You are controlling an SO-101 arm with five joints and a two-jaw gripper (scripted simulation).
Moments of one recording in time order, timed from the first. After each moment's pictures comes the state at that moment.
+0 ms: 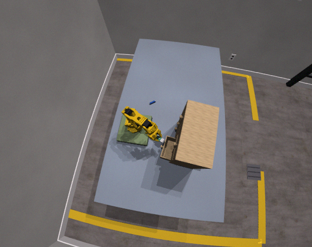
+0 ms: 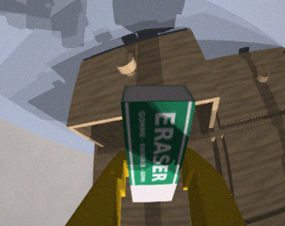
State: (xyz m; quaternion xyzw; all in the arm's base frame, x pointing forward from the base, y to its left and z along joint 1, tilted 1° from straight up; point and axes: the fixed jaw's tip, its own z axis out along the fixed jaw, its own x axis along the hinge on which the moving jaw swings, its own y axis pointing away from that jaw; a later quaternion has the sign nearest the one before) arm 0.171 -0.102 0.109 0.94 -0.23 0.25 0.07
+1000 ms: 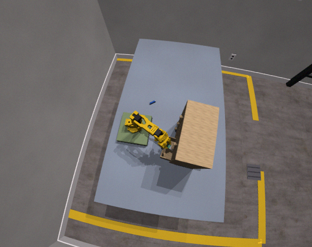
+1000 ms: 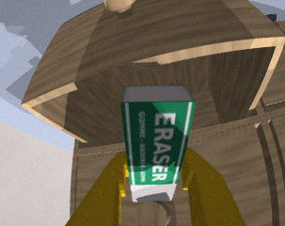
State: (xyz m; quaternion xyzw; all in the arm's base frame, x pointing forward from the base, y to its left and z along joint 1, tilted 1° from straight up) arm 0.232 -0.135 0.093 0.94 -0.23 0.24 0.06
